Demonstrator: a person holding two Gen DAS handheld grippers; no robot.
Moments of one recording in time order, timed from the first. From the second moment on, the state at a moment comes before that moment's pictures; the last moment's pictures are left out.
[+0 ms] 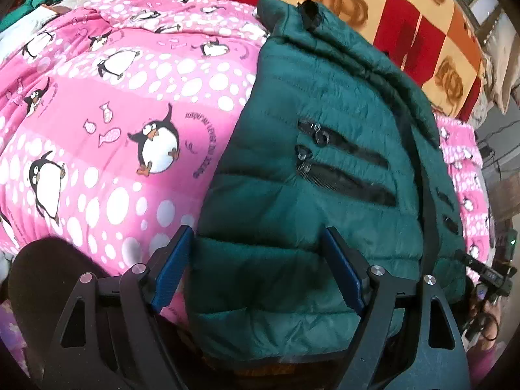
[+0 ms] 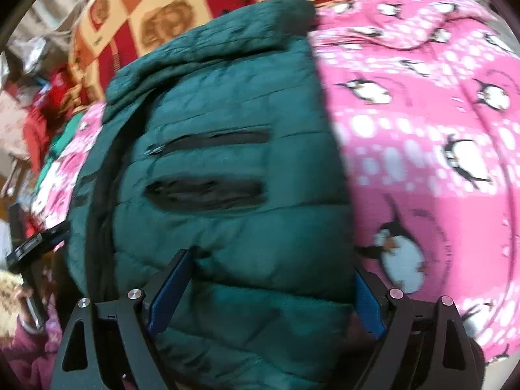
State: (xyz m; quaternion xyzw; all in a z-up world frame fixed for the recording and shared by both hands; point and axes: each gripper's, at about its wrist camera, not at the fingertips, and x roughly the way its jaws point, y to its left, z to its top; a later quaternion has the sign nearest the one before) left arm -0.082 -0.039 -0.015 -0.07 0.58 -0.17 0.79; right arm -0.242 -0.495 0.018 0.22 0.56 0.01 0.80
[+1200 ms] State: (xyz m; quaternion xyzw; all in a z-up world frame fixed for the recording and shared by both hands) left arm -0.107 -0.047 -0.024 -0.05 0.59 -0.21 0.78; right arm -0.261 -0.491 0.012 0.26 0.55 0.07 0.79
